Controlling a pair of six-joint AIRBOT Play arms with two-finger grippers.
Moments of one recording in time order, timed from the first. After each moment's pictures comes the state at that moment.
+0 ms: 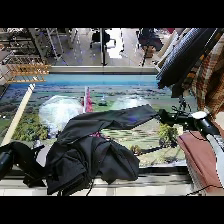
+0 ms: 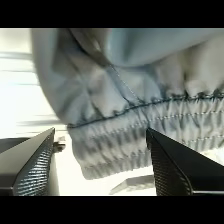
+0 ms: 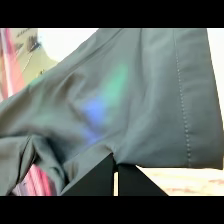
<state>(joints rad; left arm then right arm) 0.15 -1.01 0.55 -1.88 1.54 1.52 -0.30 -1.45 1.06 -0.58 0.92 1.12</state>
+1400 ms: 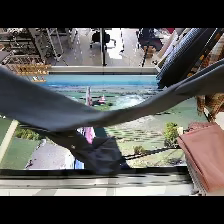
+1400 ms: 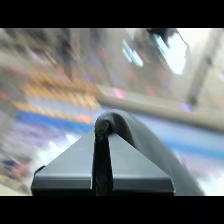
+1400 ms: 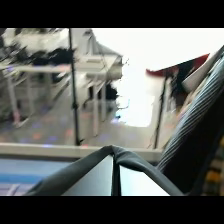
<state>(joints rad) 0.69 -1.00 2.01 -2.06 1.16 1.75 -0.30 -0.64 1.57 -1.11 0.93 1.29</state>
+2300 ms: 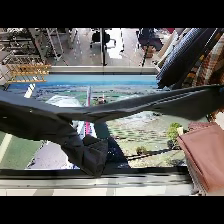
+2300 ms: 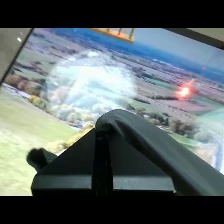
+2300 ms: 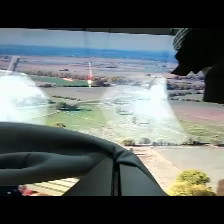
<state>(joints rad) 0.82 -1.20 1.94 -2.06 1.31 1.87 -0.29 -0.79 1.58 -1.19 1.34 1.31</state>
